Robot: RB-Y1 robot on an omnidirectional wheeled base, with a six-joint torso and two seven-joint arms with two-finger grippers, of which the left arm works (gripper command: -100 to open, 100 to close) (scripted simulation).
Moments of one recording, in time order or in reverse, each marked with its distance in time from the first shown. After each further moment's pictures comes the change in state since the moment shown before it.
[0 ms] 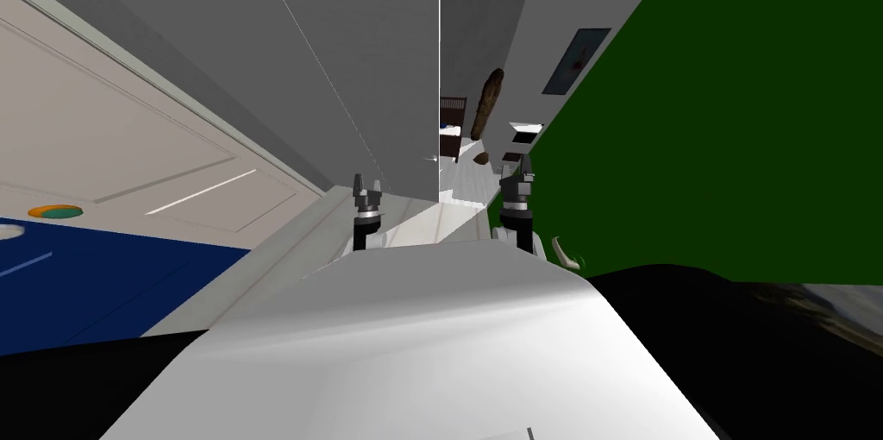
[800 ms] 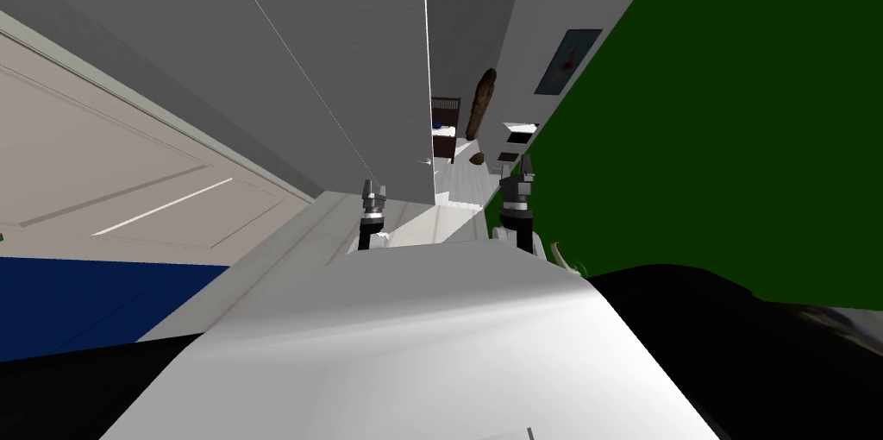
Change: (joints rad) arm -0.070 0.038 -0.005 0.201 0.009 -0.032 0.016
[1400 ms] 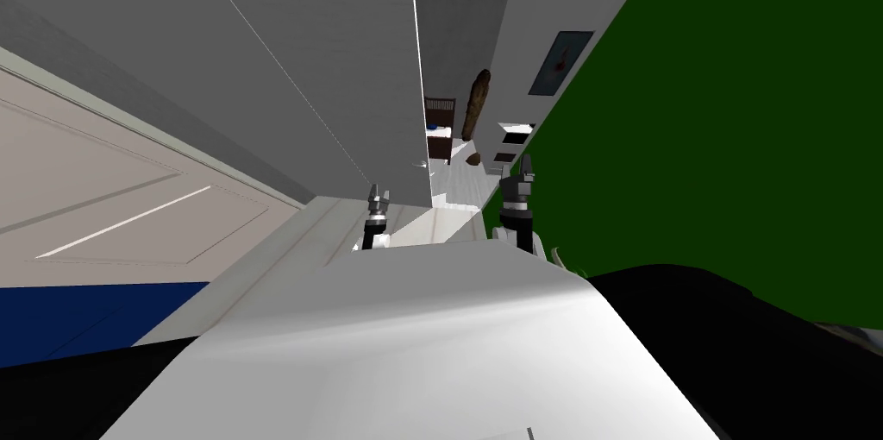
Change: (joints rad) arm -0.051 0.017 -0.011 0.165 0.002 -0.037 0.003
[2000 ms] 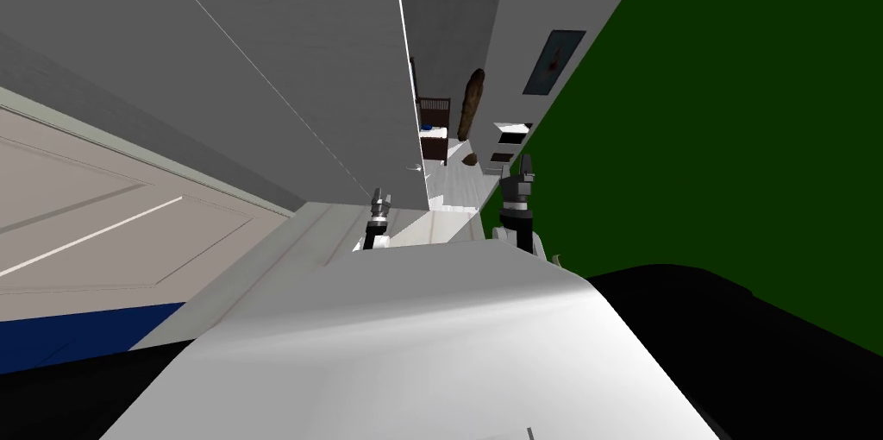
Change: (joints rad) arm -0.057 0.029 -0.006 0.167 0.007 -0.027 0.013
